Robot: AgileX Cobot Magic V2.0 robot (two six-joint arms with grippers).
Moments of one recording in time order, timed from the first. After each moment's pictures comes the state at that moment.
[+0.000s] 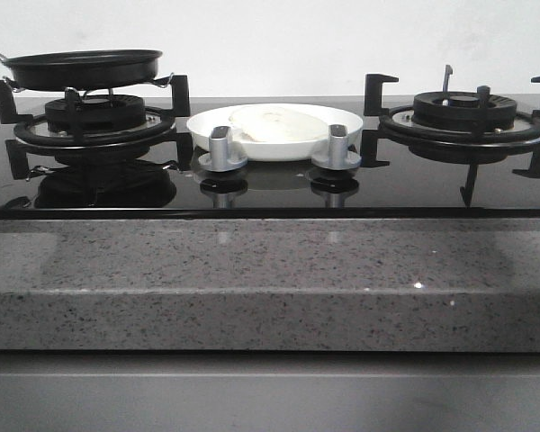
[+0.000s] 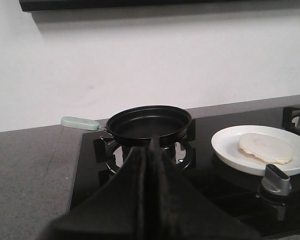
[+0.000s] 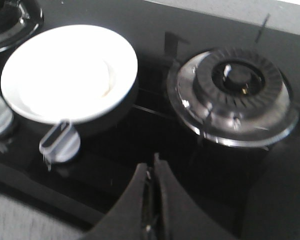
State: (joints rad) left arm -0.18 0.20 -0.38 -0.29 0.23 0.34; right arm 0.17 0.98 -0.87 0.28 0.49 -0.28
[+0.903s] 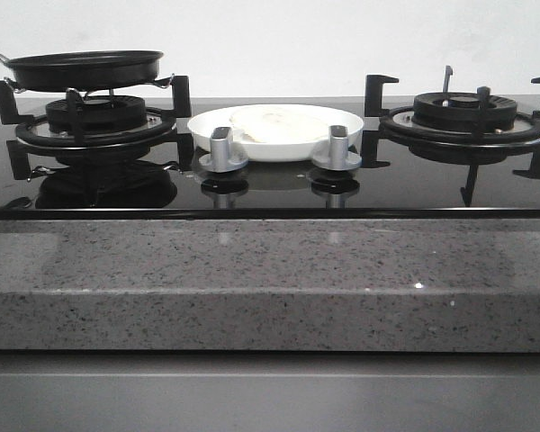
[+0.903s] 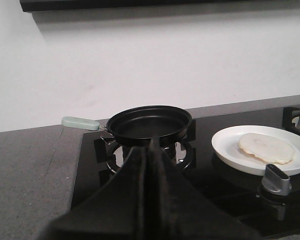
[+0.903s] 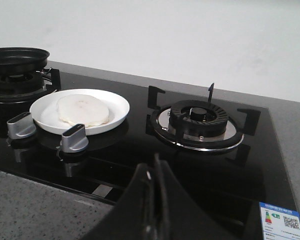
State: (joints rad) left arm -0.18 0.20 -0.38 -0.29 0.23 0.34; right arm 0.17 0.12 -0.30 0.27 0.30 -0.29
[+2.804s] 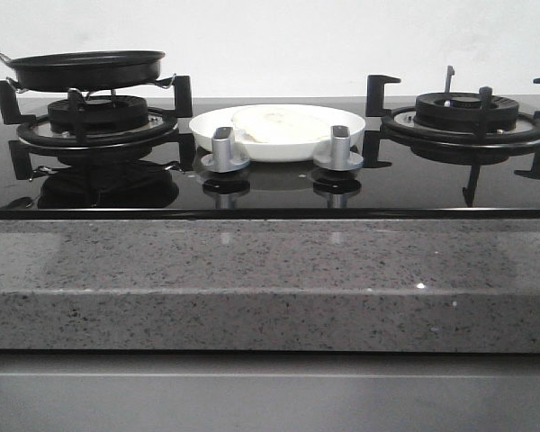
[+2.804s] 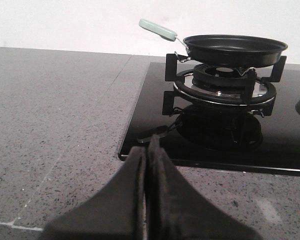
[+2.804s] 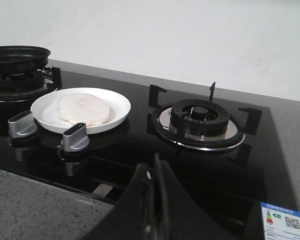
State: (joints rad) left arm 0.03 0.00 0.00 -0.08 0.14 0.03; right arm 0.17 0.12 -0.30 0.27 0.30 -0.29
